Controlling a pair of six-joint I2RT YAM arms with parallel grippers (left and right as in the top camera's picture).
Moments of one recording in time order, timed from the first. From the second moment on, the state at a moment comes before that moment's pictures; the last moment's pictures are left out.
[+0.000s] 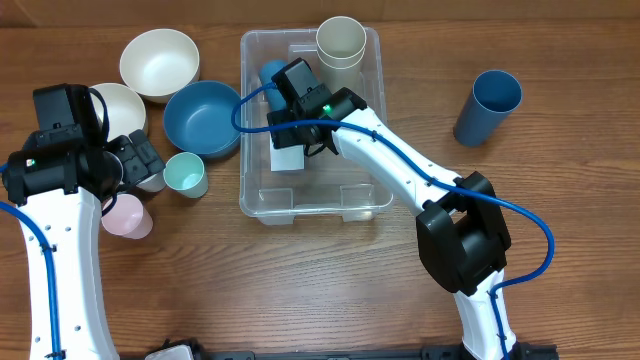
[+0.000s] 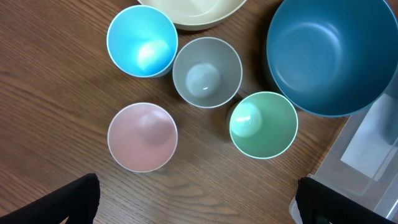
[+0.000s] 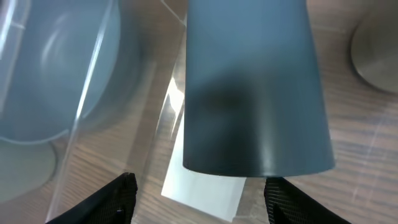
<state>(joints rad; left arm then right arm) 0.24 1.39 1.39 -1.15 -0.09 -0.34 0.65 2.19 1.86 -0.70 -0.03 0.39</state>
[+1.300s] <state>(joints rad) 0.24 1.39 1.39 -1.15 -0.09 -0.34 0.65 2.19 1.86 -0.72 -0.04 0.52</state>
